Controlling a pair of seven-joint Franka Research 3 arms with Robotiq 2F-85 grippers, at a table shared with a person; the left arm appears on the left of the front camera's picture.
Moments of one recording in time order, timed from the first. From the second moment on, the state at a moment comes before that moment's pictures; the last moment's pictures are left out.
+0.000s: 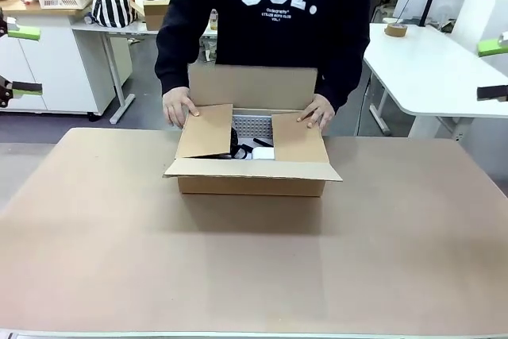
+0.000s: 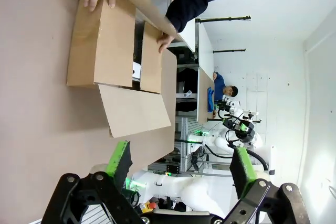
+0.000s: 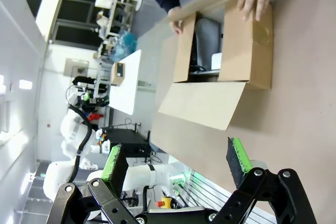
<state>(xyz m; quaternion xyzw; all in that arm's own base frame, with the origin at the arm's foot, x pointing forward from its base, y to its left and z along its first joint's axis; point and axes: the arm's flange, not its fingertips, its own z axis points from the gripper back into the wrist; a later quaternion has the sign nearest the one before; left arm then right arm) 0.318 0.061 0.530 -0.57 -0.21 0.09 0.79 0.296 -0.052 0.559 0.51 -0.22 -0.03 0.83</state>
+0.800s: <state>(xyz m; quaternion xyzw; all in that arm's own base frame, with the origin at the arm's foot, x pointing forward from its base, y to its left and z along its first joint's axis) 0.318 0.061 0.530 -0.57 -0.21 0.09 0.79 0.296 -0.052 0.559 0.51 -0.22 -0.03 0.83</state>
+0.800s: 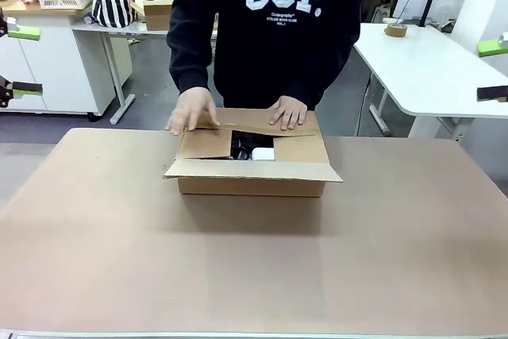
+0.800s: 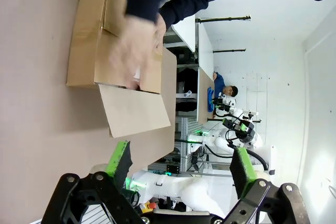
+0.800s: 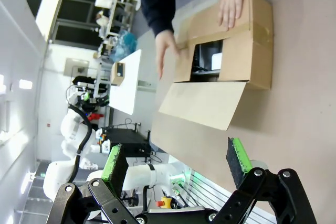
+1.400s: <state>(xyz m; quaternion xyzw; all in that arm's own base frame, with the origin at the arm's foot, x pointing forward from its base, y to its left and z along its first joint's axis) 0.317 0.061 0.530 -0.57 -0.21 0.09 0.79 0.296 -0.052 0.559 0.51 -0.22 -0.03 0.83</state>
